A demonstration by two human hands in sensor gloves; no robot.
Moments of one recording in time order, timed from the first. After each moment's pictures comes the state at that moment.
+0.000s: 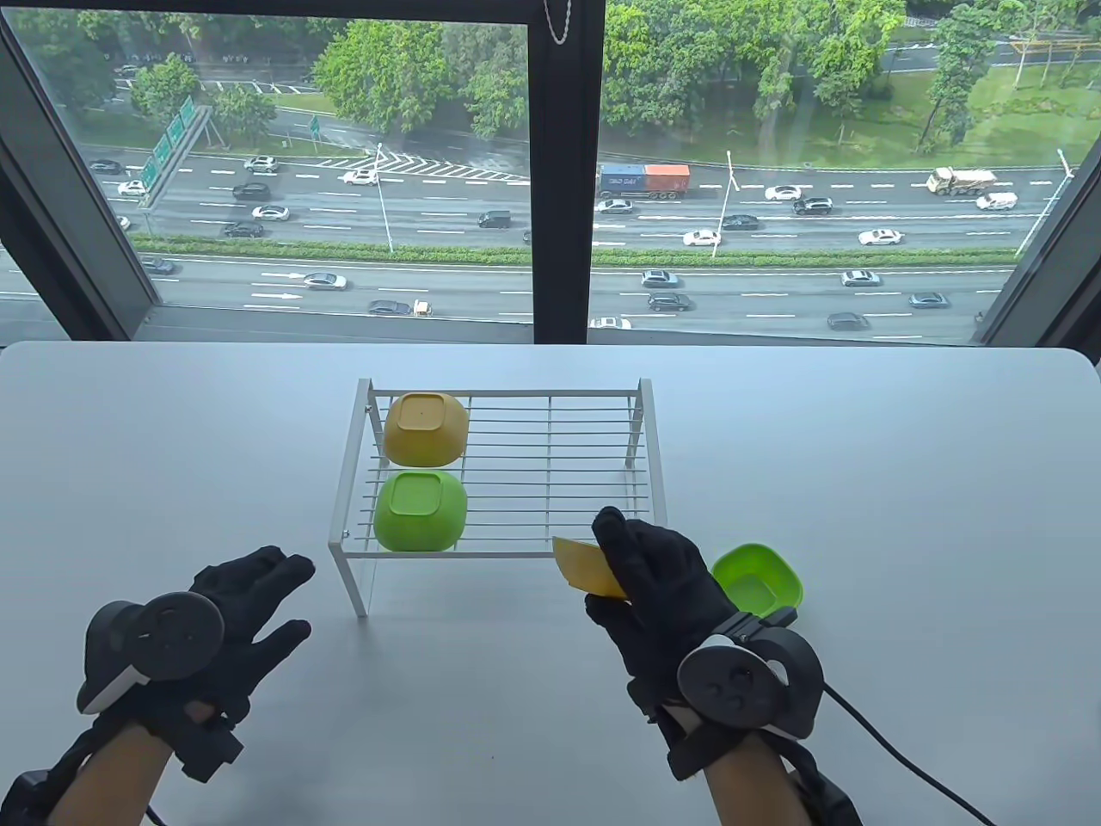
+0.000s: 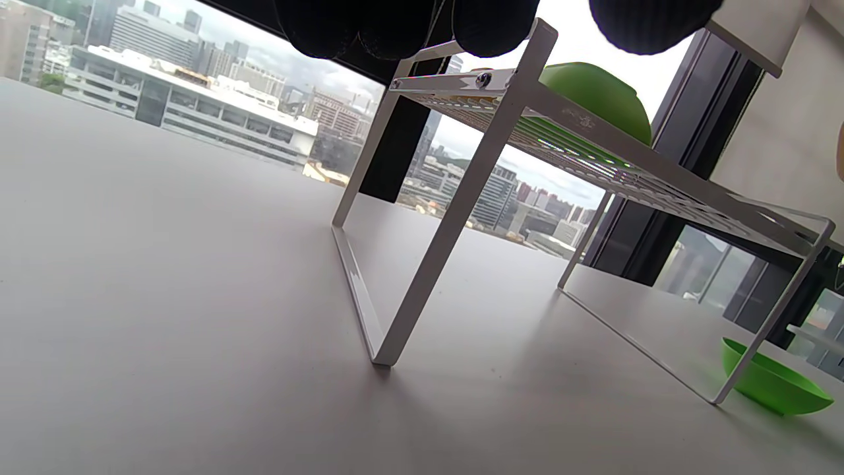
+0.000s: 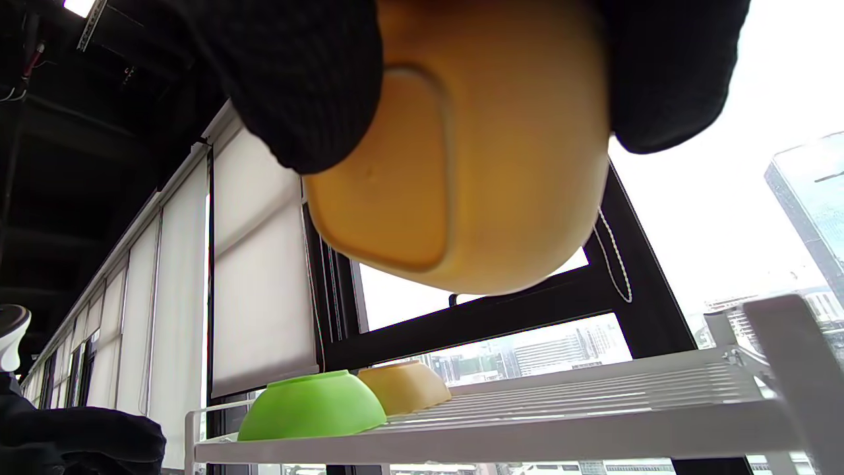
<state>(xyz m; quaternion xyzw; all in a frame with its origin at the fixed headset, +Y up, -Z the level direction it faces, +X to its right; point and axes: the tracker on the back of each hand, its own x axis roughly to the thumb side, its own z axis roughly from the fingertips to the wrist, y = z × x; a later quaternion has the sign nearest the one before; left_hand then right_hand) -0.357 -0.674 -0.280 0.02 -0.16 0.19 0.97 0.100 -0.598 -0.252 0.23 -0.29 0.89 0.25</state>
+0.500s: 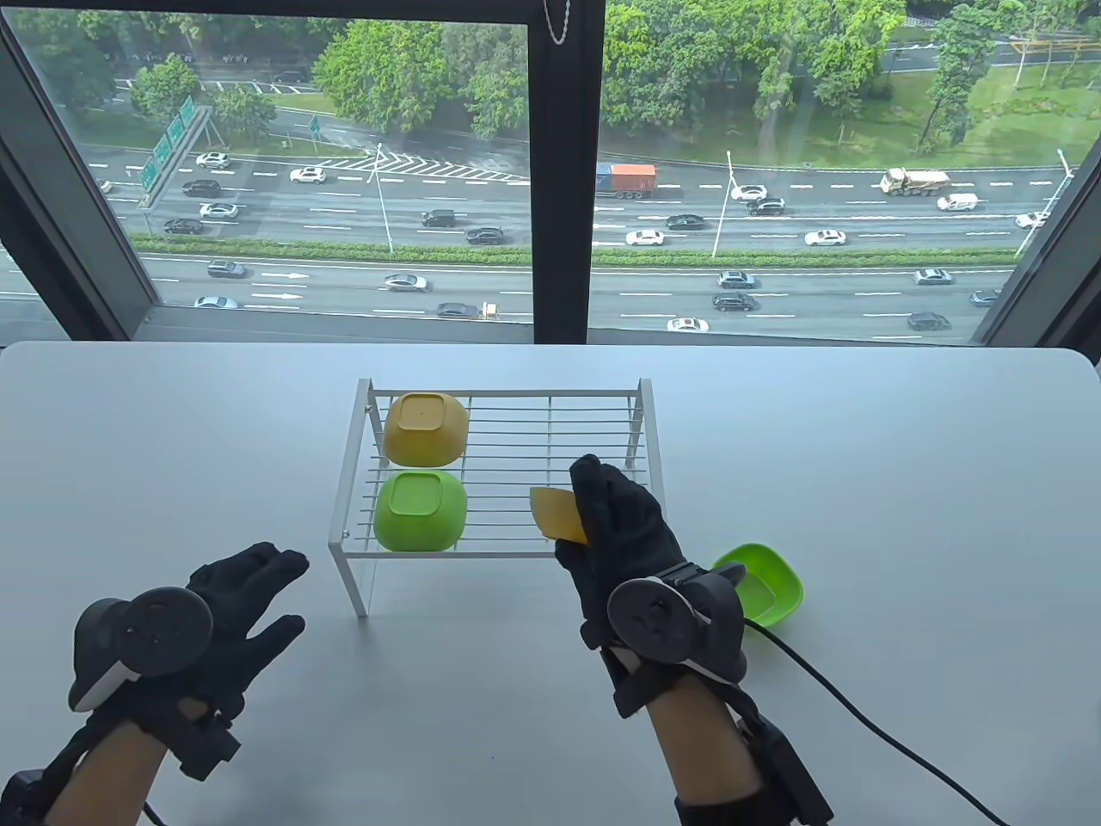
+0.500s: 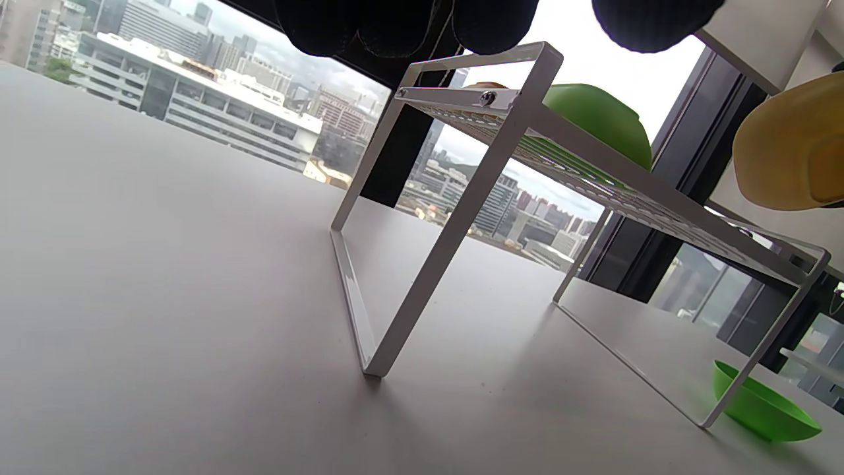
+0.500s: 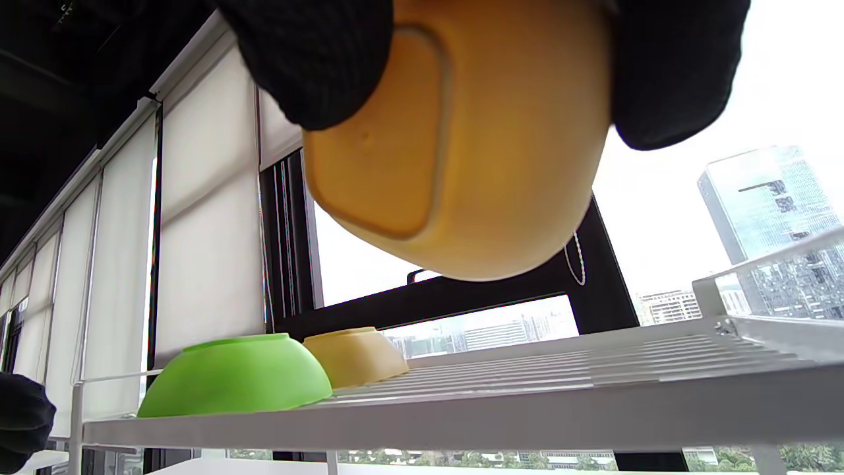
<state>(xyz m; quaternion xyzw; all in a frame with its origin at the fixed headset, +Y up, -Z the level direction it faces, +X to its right) -0.365 -0.671 -0.281 0.01 -0.15 0.21 0.97 0.060 -0.604 -0.293 0.18 -0.27 0.92 0.23</state>
